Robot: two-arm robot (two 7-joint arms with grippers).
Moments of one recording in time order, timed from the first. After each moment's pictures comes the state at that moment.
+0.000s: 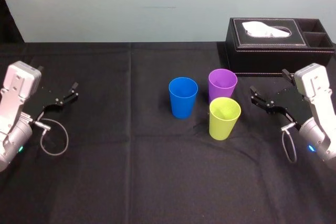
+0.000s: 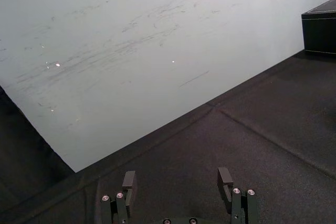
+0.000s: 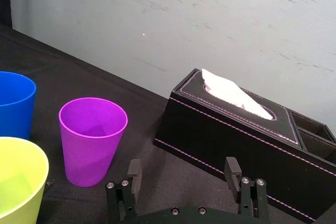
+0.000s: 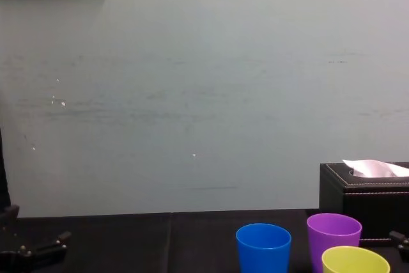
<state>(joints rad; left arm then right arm) -0.20 0.60 0.45 -1.41 -0.25 -0.12 0.03 0.20 0.60 -0.45 -1.41 0.25 -0.12 -0.03</state>
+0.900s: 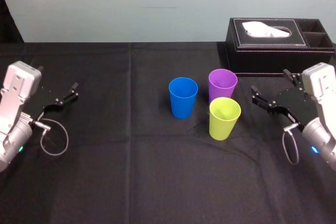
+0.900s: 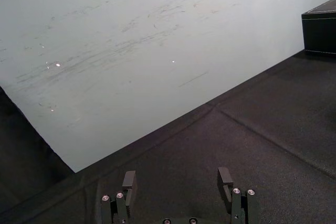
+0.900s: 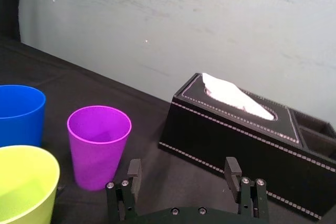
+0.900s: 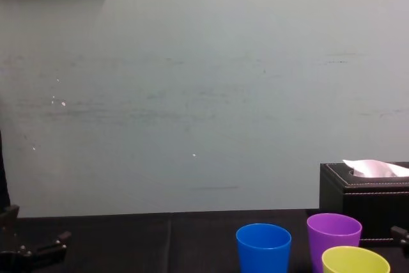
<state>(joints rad) -0.20 0.60 0.45 -1.41 -0.25 -0.12 0.03 0.17 0.60 -0.41 -1.44 0.28 -0.13 0.01</state>
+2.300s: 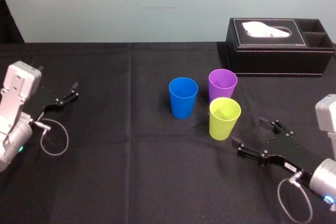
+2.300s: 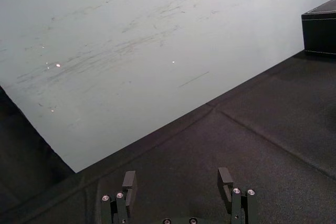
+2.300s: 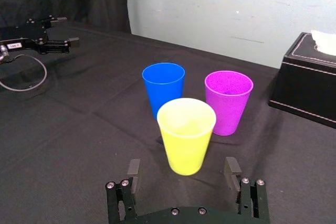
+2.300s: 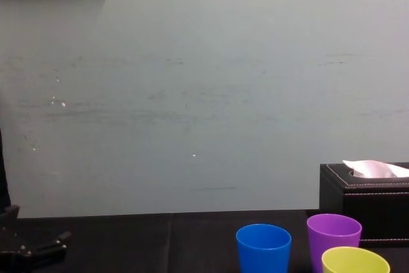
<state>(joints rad) -0.20 0.60 0.45 -1.41 -0.25 -0.12 0.03 -0.18 0.70 -0.24 -1.81 0.50 0.06 0.28</state>
